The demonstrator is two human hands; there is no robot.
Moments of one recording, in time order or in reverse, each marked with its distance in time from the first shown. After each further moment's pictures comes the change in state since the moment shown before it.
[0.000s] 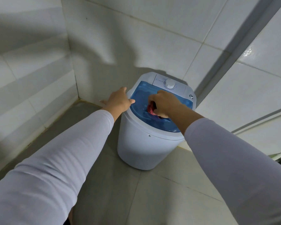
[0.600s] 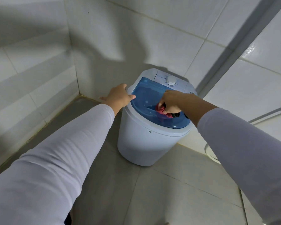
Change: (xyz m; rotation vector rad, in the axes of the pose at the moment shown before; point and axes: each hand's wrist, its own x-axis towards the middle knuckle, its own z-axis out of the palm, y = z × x) left_hand 0.012 -0.011 0.004 -0.025 -0.024 -0.011; right_hand -0.004 0.018 -0.010 -0.100 -0.258 -0.016
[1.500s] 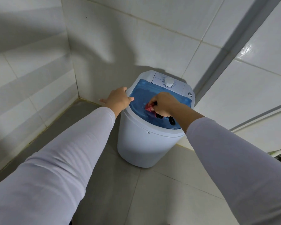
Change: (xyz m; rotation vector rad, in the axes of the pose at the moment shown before) left_hand -0.015 0.011 -0.004 0.019 0.003 -0.005; right_hand 0.003 -0.018 0.013 0.325 0.204 0.067
